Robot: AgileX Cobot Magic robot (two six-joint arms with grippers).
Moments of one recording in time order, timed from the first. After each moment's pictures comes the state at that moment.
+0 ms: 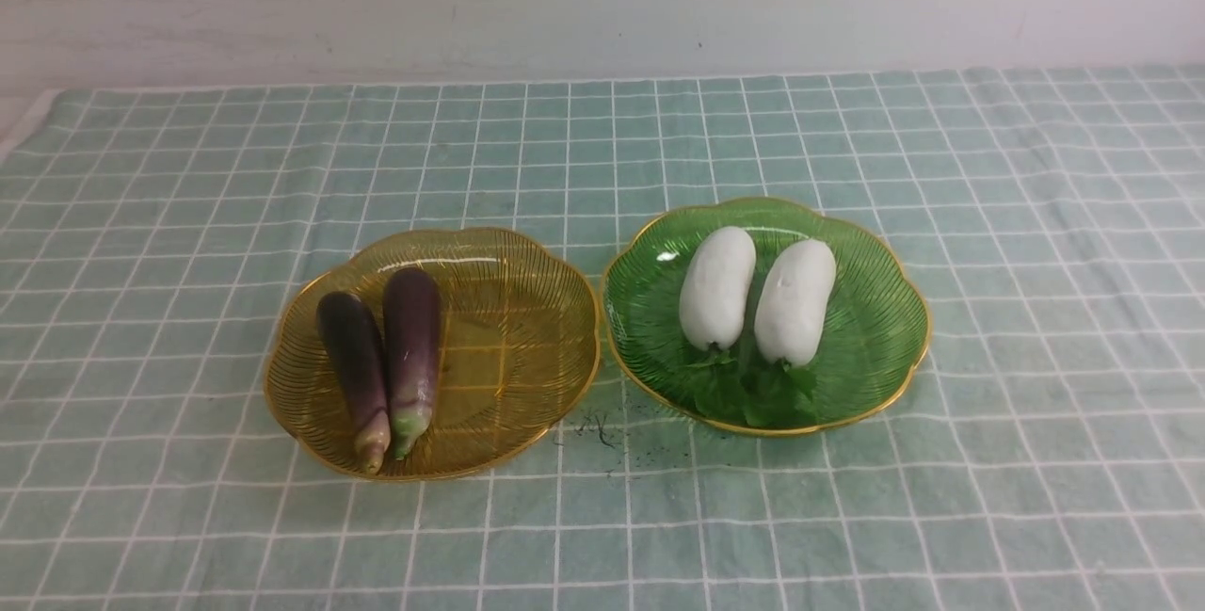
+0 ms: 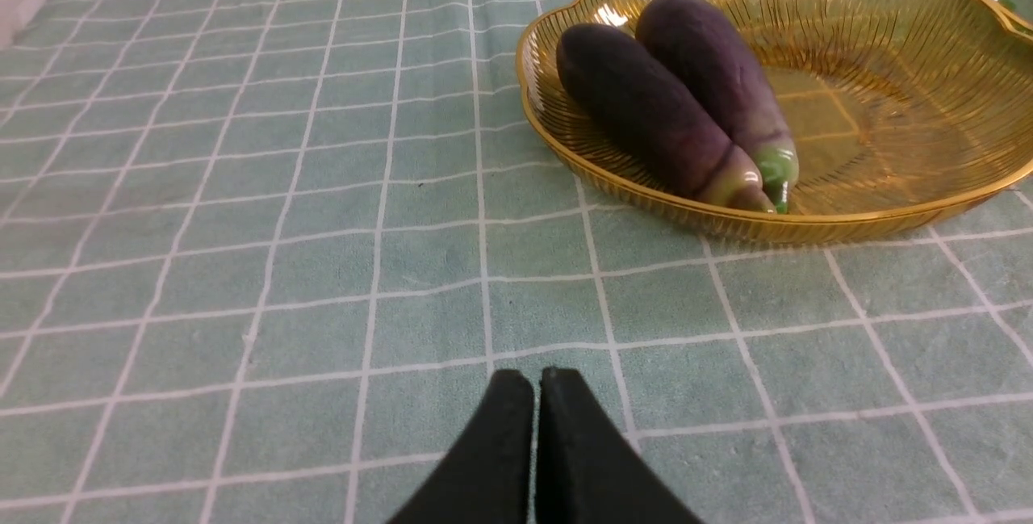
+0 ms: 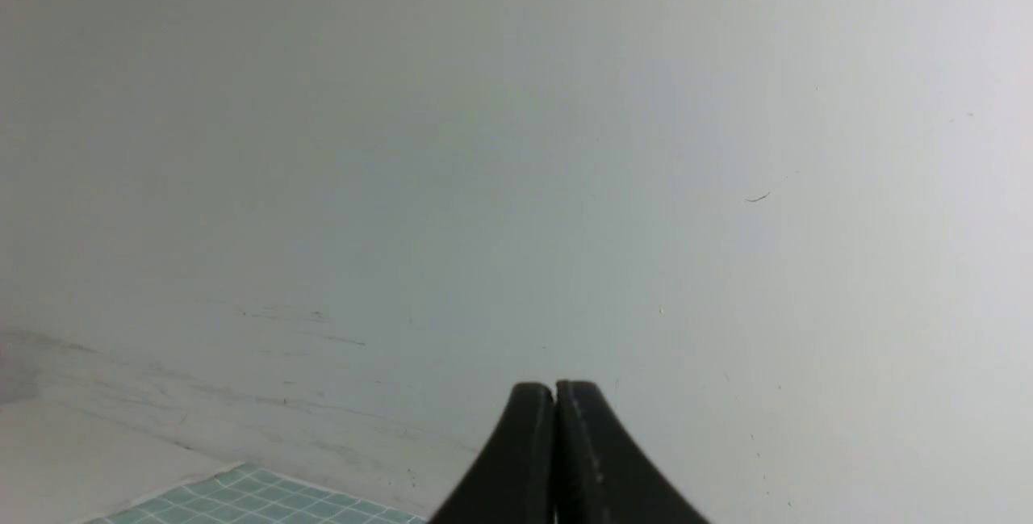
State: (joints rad) right arm 0.53 0.19 -0.53 -0.63 0.18 0.54; left arm -0.05 -0.02 0.02 0.01 0.39 0.05
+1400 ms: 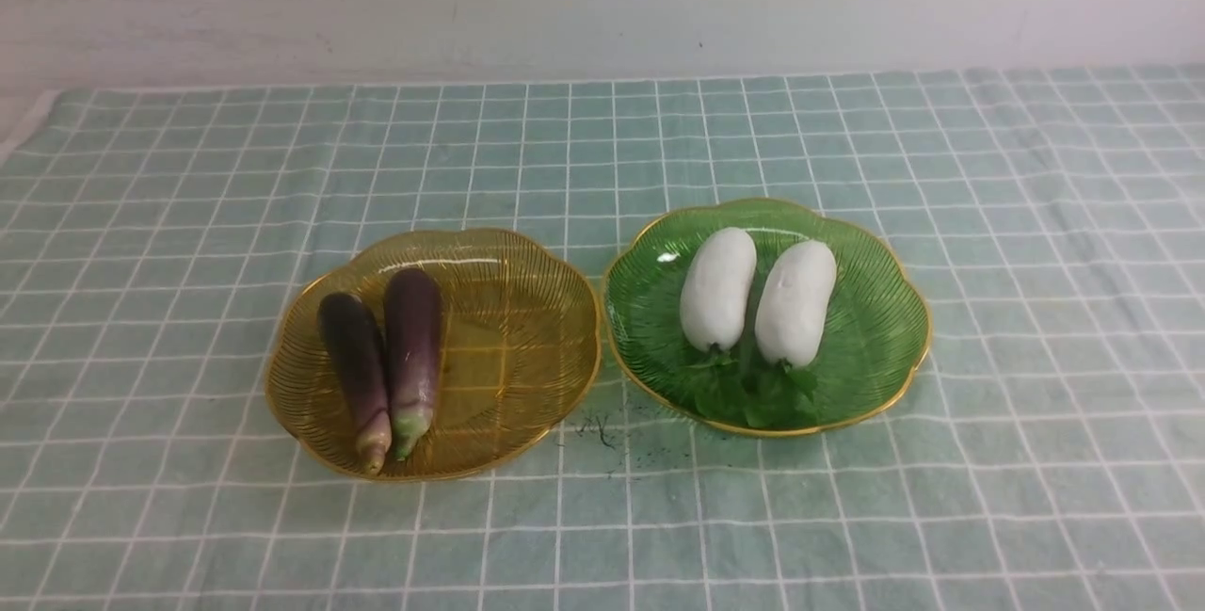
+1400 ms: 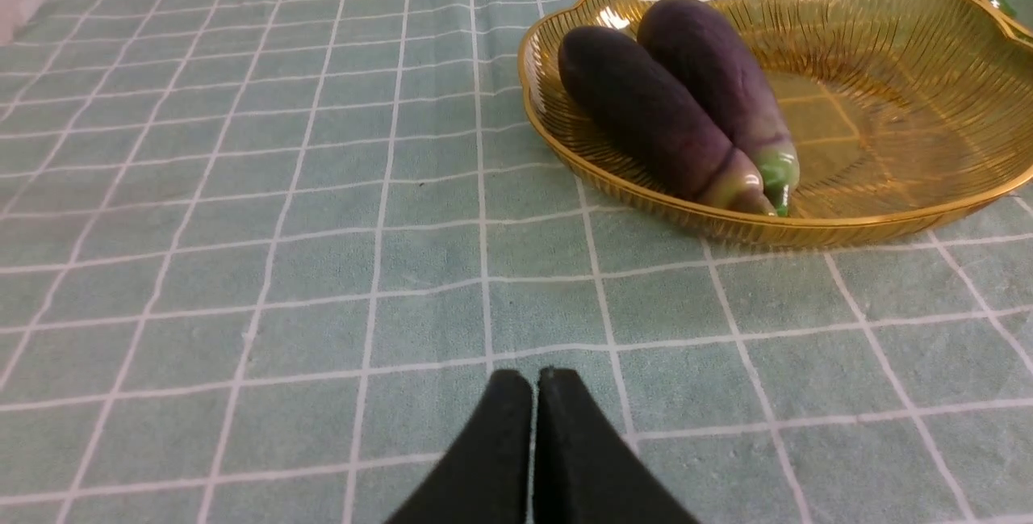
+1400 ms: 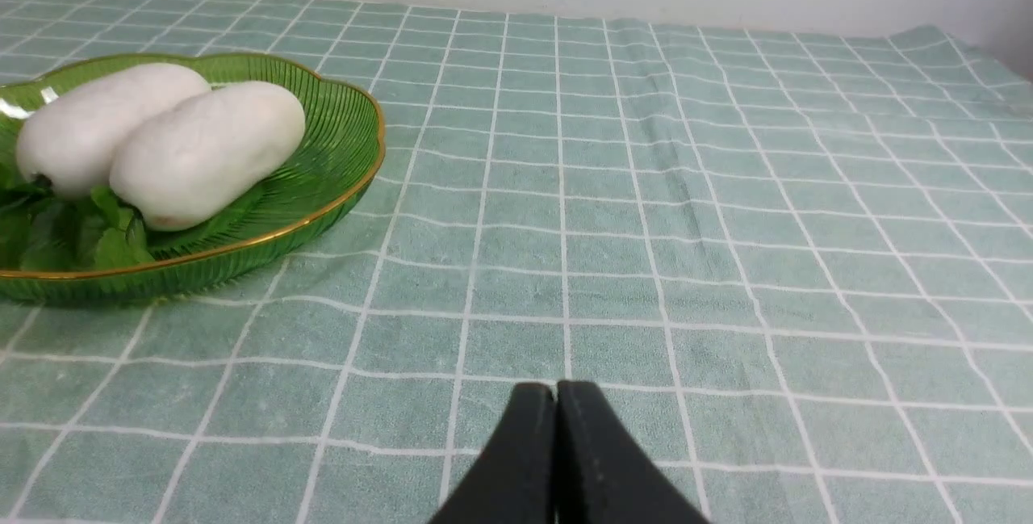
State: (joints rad) right arm -0.04 -0.01 0.02 0.06 0.38 -0.13; left arm -0.05 -0.02 0.03 0.01 0.39 0.04
